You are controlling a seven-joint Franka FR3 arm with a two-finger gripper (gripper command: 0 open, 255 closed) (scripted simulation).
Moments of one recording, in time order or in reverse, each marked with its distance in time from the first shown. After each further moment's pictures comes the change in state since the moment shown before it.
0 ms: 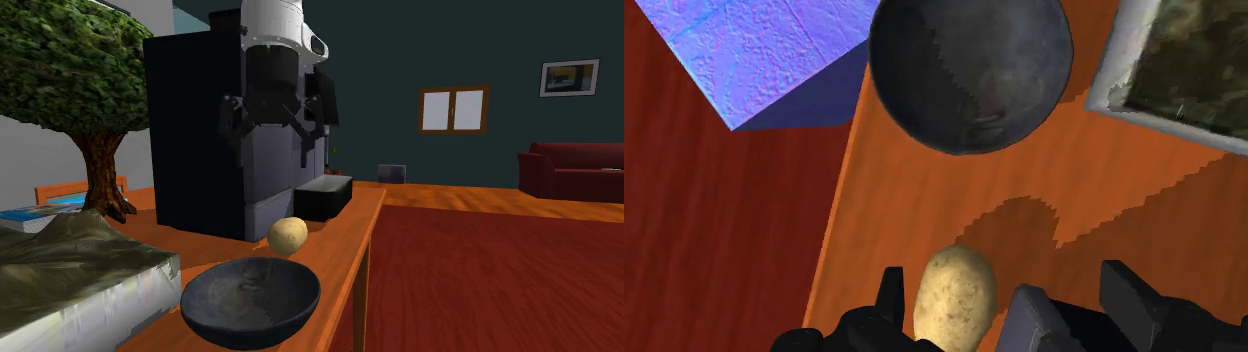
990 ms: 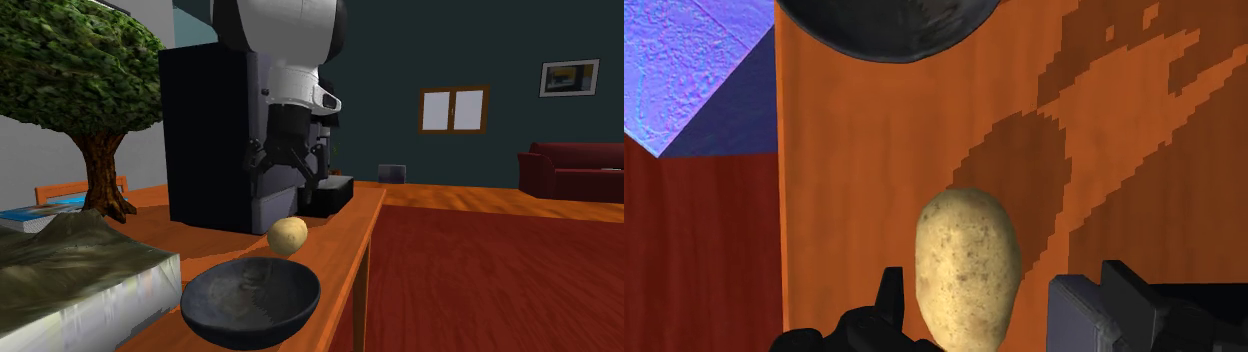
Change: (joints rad) arm -0.074 0.261 -0.020 0.110 0.098 0.125 0.115
